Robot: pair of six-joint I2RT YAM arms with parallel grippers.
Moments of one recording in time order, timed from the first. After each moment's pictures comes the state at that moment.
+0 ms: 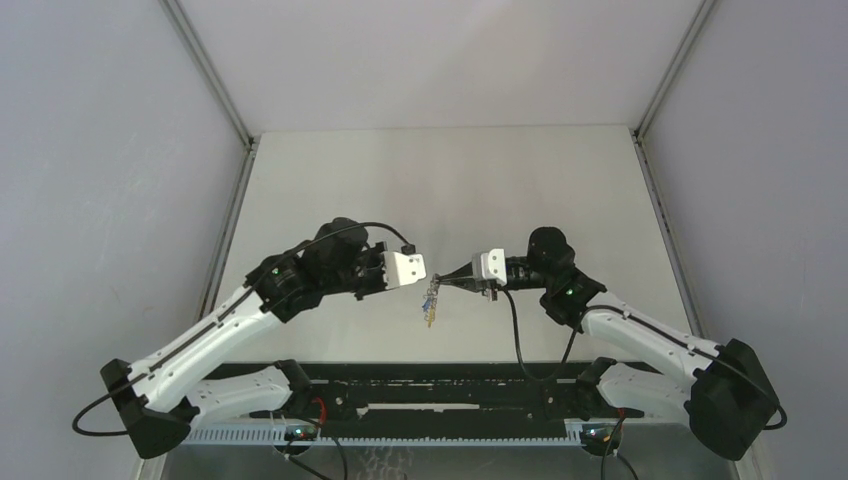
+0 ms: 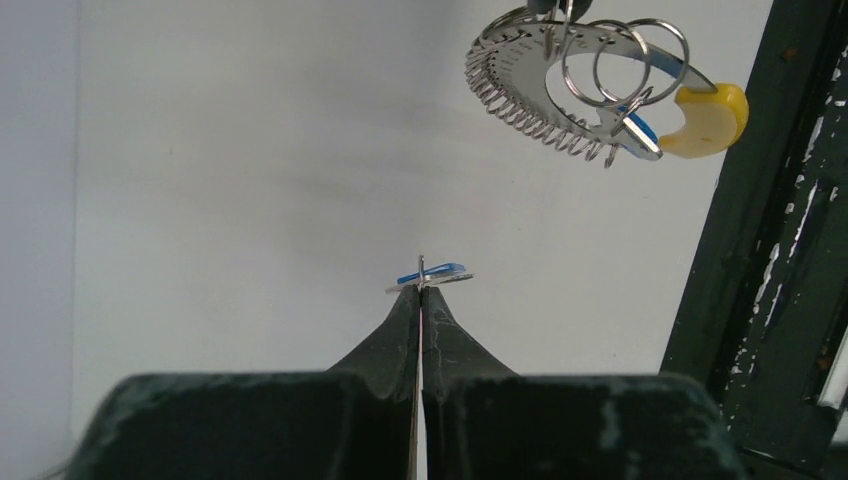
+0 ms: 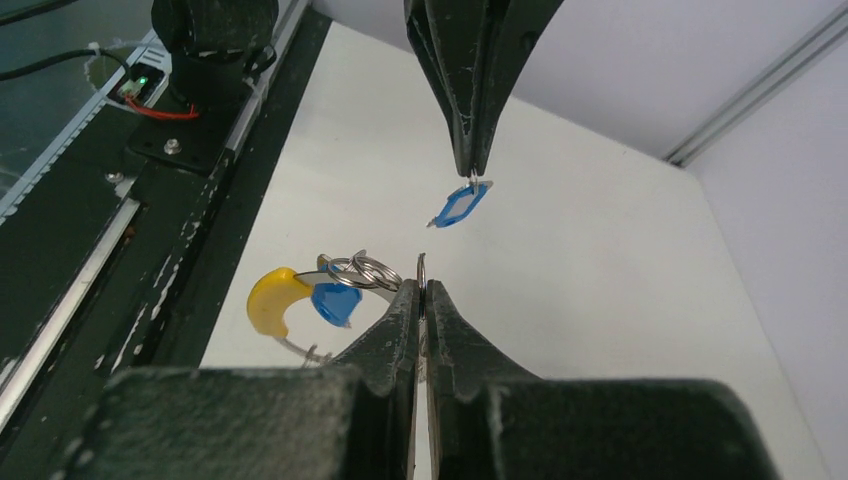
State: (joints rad) left arm -0.84 0.98 1.05 -0.77 0.10 0.64; right arm 0.70 1.07 0.60 0.38 -0.91 -0.47
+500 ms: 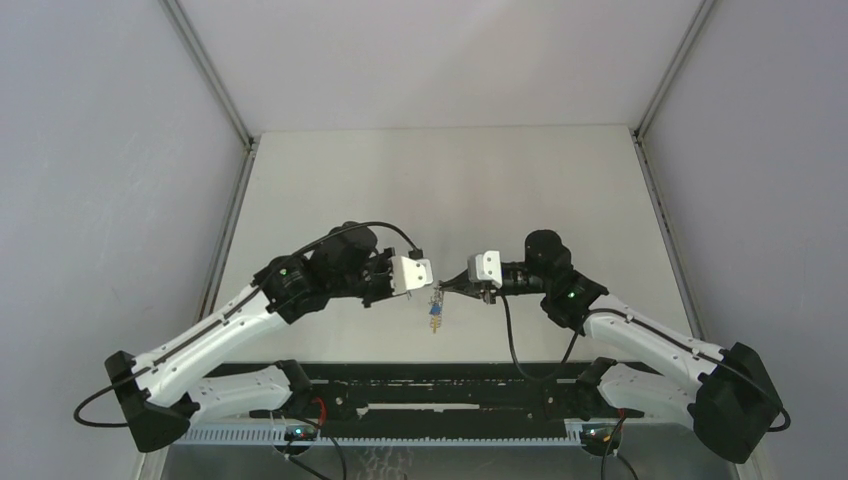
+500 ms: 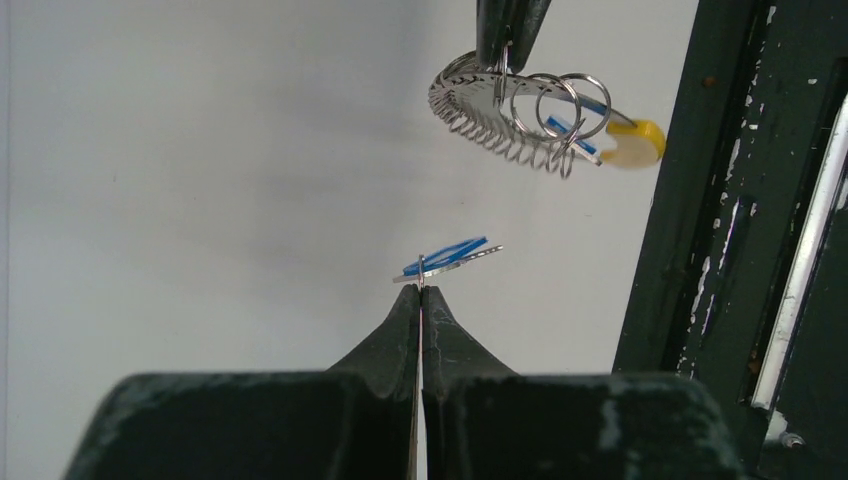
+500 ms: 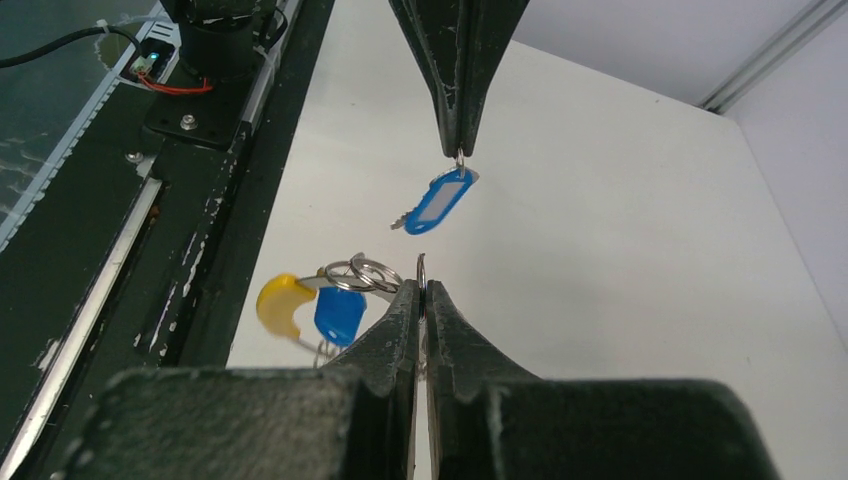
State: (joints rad) left arm -0.89 1.02 1.05 -0.76 0.14 0.56; right arm 0.72 1.03 0.60 0.23 -0.85 -0.48
